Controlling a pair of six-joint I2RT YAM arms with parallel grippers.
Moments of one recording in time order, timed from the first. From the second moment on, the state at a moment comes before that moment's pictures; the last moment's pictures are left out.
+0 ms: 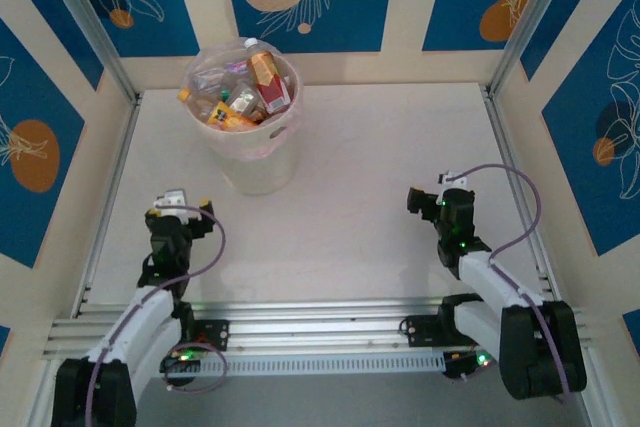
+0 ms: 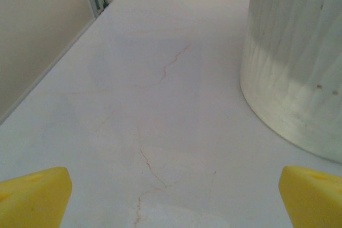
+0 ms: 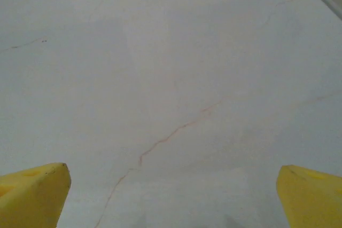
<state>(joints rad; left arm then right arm) -0.09 0.76 0.10 0.31 -0.25 -0.05 0.09 1.02 0.26 0.27 0.16 0.16</state>
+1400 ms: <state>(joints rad) -0.06 1.53 0.34 0.80 -0.06 0.02 0.01 1.26 0.32 0.55 -0.13 0.10</state>
